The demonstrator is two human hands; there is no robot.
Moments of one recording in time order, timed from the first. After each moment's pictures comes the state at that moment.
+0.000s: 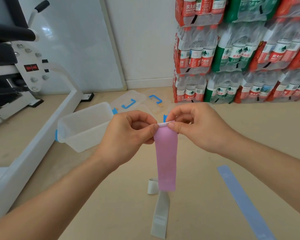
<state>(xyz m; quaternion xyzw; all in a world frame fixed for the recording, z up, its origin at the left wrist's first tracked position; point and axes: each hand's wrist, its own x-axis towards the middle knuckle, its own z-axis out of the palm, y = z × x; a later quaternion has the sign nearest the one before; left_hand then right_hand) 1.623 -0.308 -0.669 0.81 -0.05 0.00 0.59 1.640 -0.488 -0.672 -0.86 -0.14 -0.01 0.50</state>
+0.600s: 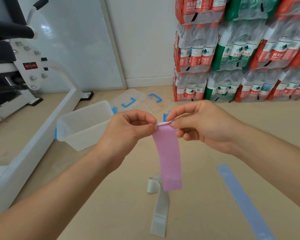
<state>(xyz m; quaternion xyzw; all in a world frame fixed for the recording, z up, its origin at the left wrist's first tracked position) 1.628 -0.308 -0.672 0.75 -0.02 -0.05 0.65 1.639 -0.492 -0.660 -0.71 -0.02 0.18 0.68</state>
